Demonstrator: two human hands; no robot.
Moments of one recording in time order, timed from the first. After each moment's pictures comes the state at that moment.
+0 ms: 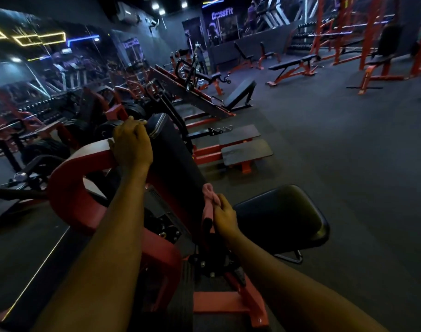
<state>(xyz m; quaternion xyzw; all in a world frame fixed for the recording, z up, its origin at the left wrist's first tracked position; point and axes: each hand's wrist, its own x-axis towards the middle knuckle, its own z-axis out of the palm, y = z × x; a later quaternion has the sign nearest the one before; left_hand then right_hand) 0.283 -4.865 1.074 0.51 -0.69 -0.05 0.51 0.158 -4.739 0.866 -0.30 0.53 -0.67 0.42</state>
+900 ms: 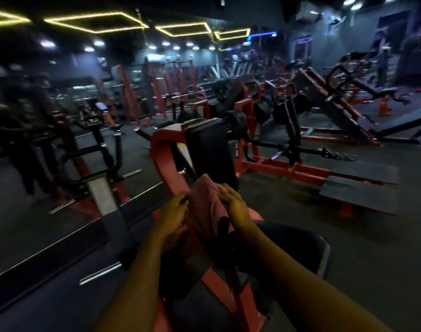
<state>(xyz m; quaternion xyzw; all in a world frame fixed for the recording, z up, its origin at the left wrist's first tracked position) 0.201 -4.614 0.955 0.66 -0.57 -0.22 0.45 0.020 -4.661 0.957 -0.50 0.23 -0.49 0.67</state>
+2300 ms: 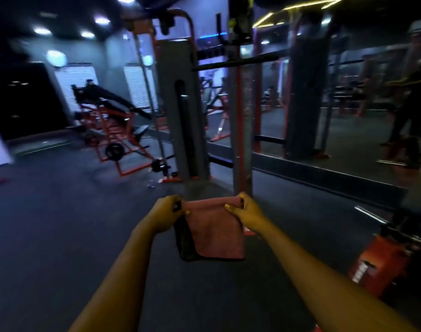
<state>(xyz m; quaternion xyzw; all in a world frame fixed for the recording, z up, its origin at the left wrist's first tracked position) -0.291 -3.851 0.983 0.96 0.09 0.10 0.24 -0.177 -4.093 0.936 -0.80 -0.22 0.07 0.55</state>
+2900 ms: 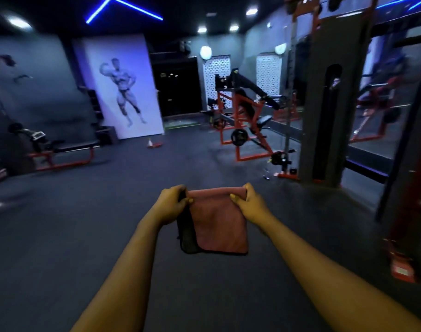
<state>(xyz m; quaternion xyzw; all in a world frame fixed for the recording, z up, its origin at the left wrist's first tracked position) -0.631 -3.490 1.000 0.89 0.34 0.22 0.19 -0.411 -3.617 0.947 -0.72 -0.44 0.13 0.52</state>
